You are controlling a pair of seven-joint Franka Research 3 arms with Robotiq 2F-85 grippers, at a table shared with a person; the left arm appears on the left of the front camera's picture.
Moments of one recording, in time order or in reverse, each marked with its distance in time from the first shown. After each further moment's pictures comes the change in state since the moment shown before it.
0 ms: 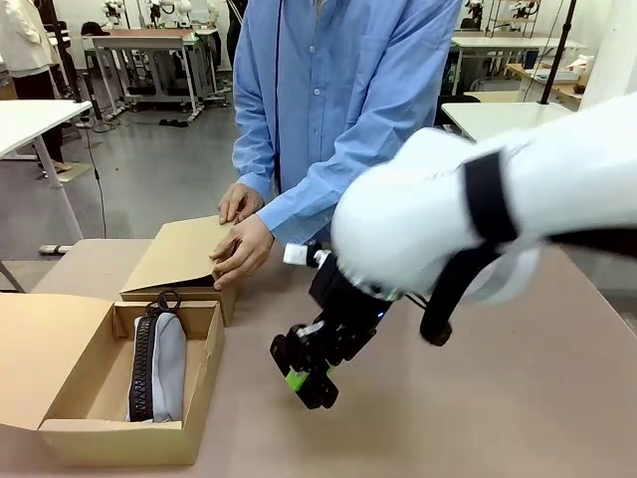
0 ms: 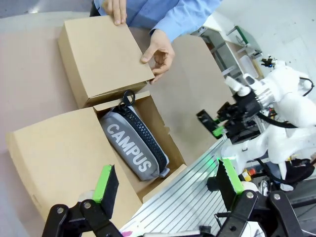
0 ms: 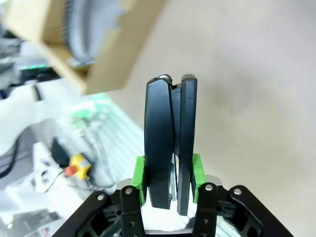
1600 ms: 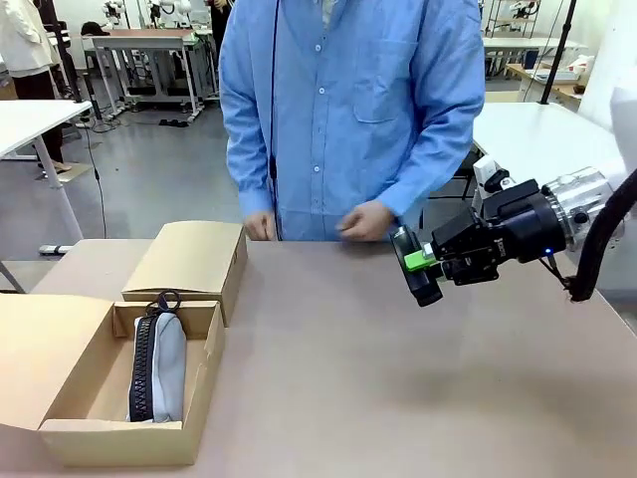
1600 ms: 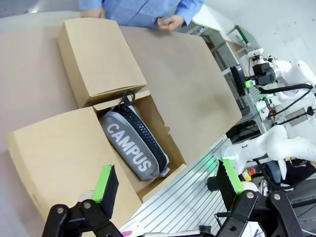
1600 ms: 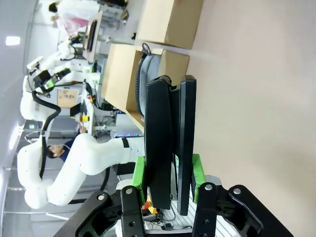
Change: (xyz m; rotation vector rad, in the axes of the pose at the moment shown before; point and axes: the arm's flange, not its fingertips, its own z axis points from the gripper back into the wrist) left arm 0.000 0.000 0.000 0.000 0.001 0.000; right arm -0.054 -0.157 0.144 0.417 -0.396 -0.269
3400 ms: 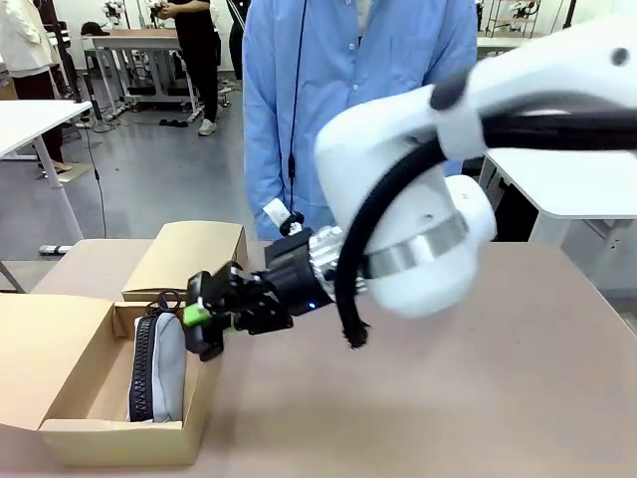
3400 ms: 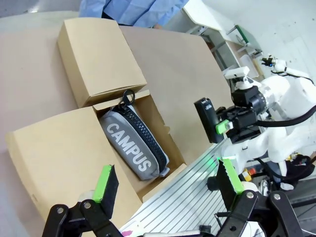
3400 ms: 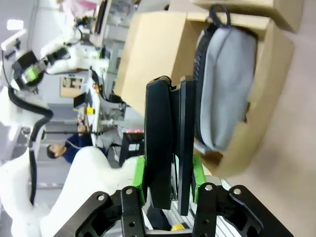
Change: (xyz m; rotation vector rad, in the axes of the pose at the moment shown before) left arm 0.000 0.000 0.000 0.000 0.001 0.000; right arm -0.038 0.118 -0.255 0.043 0.050 0.020
